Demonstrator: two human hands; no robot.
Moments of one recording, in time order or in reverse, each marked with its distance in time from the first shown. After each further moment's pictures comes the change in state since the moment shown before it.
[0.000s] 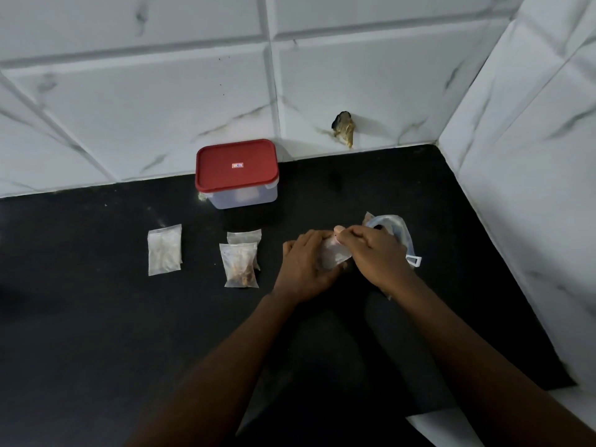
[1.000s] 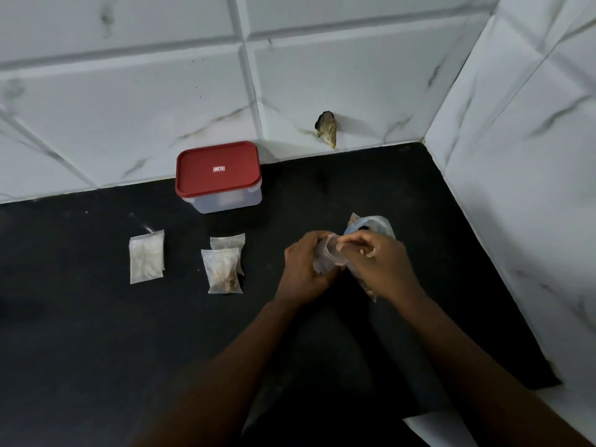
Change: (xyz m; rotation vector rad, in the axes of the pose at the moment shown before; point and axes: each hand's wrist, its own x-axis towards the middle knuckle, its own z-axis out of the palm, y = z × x) left_hand 0.013 0.018 0.029 -0.288 0.059 -0.027; right_hand -0.002 0.037 -0.018 0.115 0.064 -0.025
